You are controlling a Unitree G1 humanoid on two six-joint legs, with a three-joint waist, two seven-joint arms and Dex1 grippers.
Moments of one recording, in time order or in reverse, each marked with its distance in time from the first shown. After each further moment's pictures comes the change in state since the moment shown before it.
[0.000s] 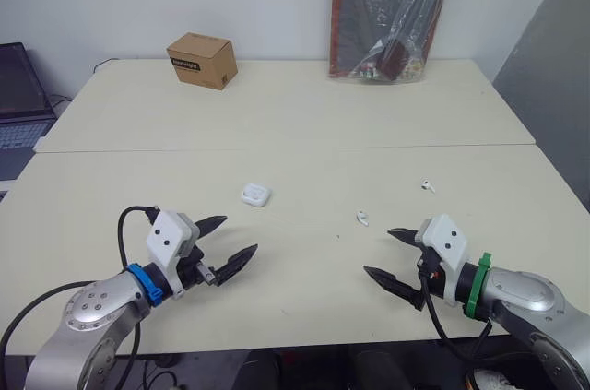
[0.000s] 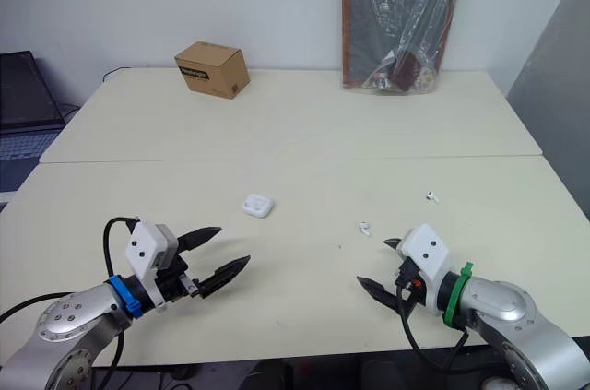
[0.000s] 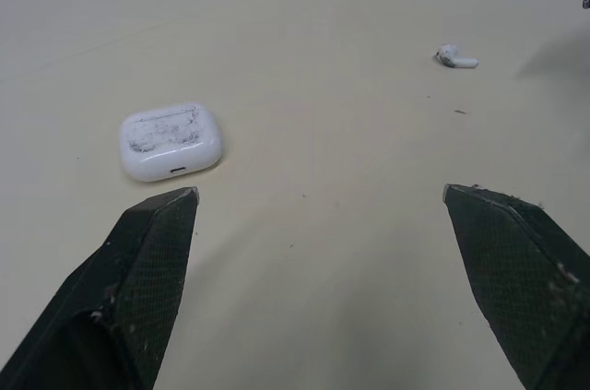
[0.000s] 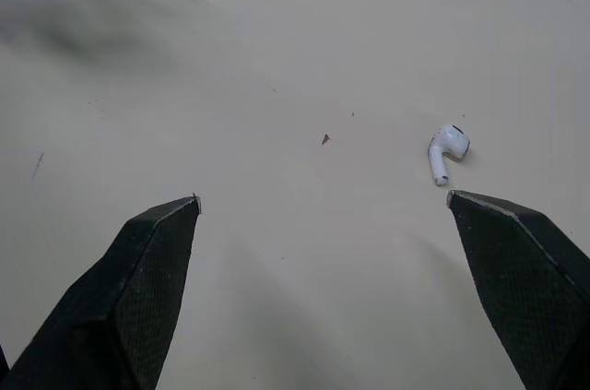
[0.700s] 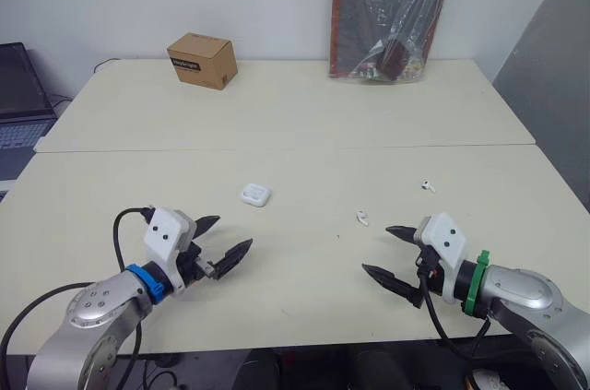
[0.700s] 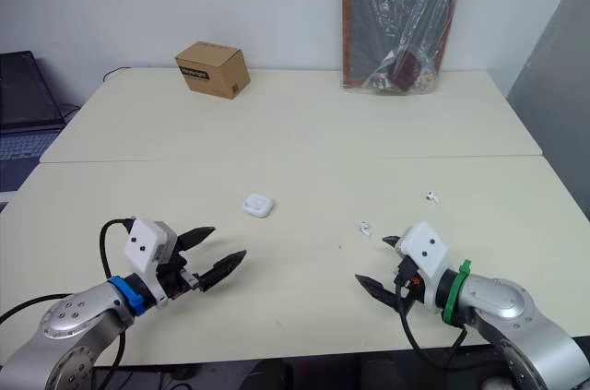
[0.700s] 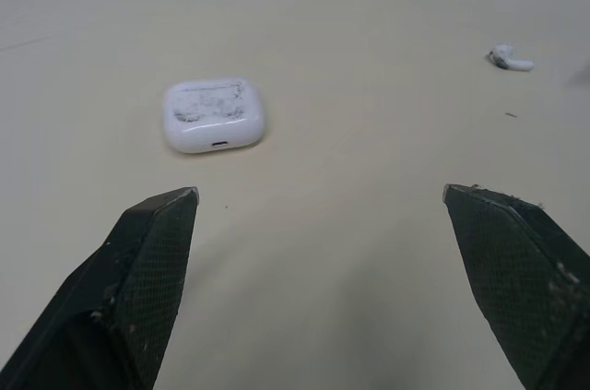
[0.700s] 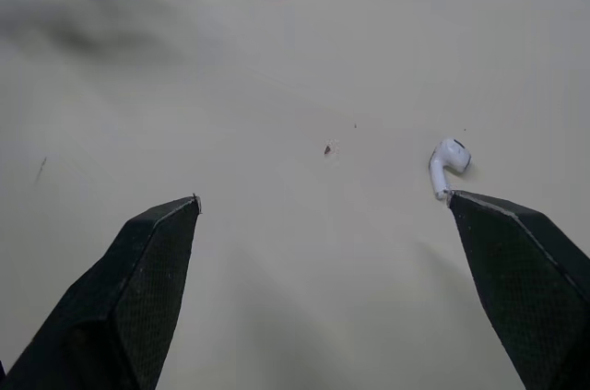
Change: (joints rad) left arm -0.071 -0.022 0.011 0.003 -0.024 0.153 0.144; right arm -0.038 -0.002 0.009 0.012 0.001 -0.015 0.004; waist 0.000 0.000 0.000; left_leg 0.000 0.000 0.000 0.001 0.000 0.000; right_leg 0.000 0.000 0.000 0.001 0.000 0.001
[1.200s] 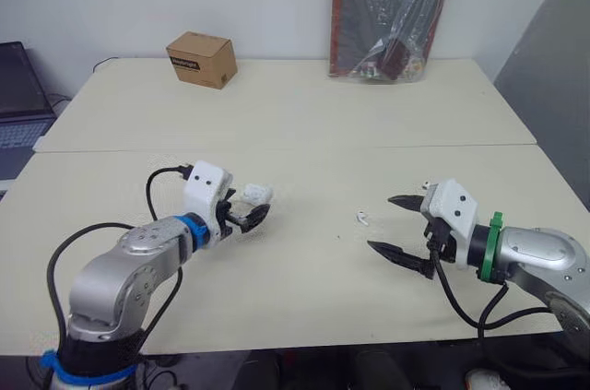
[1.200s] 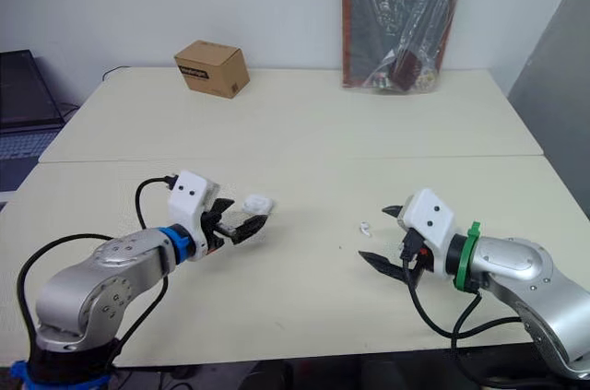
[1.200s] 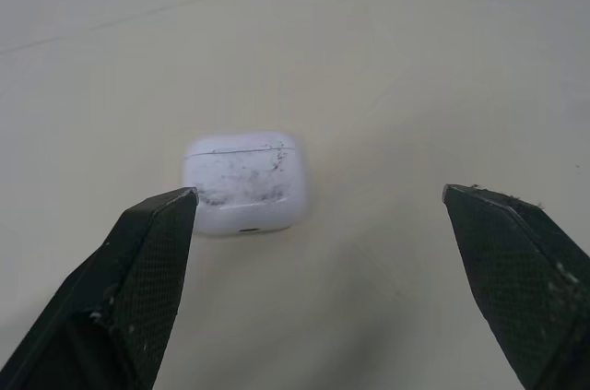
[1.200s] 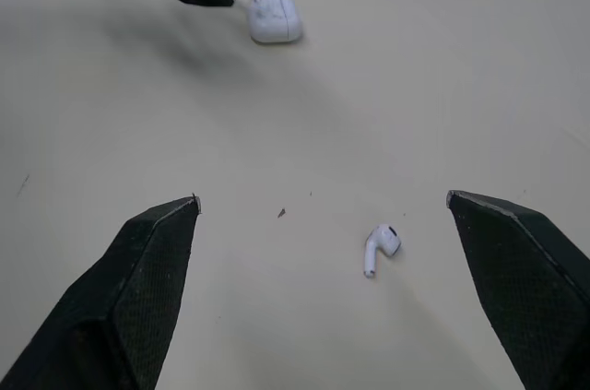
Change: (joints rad) left arm -0.434 -0.072 -0.151 0.050 0.002 0.506 0.282; right arm -0.229 -0.128 -0.055 0.000 0.076 0.067 0.086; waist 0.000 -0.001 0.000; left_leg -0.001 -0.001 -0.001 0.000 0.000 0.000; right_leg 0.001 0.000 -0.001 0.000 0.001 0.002
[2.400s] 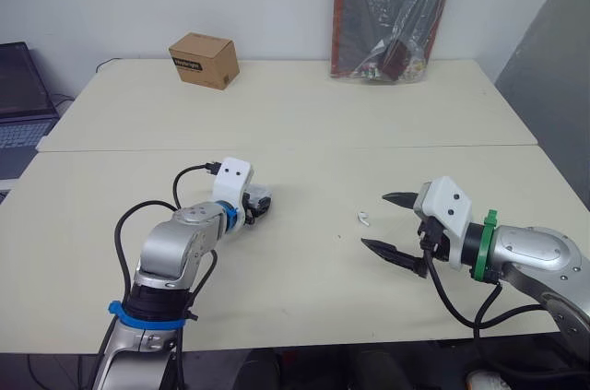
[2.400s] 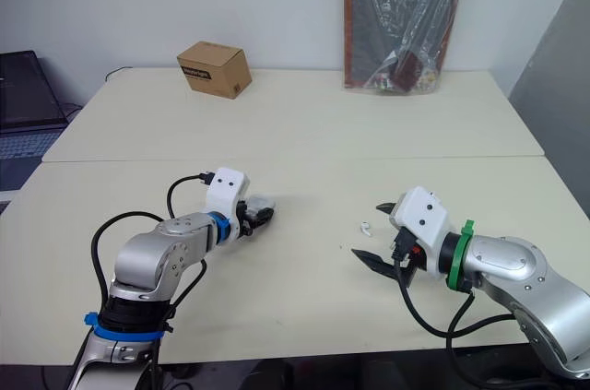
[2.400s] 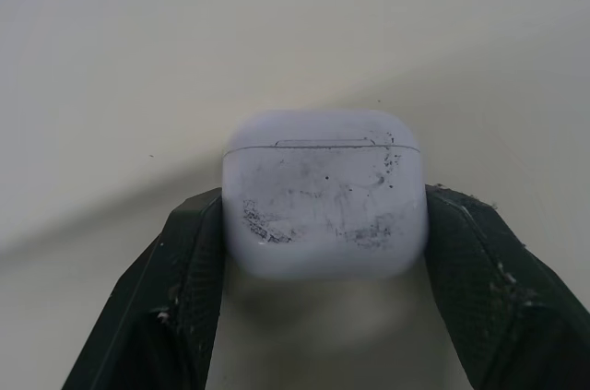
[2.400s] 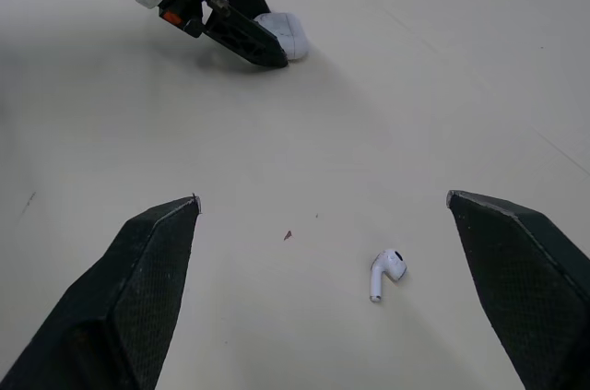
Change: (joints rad) left arm -0.157 -0.124 -0.131 0.305 0.232 -0.031 0.055; right arm -0.007 0.015 0.026 -0.037 0.010 0.038 -0.056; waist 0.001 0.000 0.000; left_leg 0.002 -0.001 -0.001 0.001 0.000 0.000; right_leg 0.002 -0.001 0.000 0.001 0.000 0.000
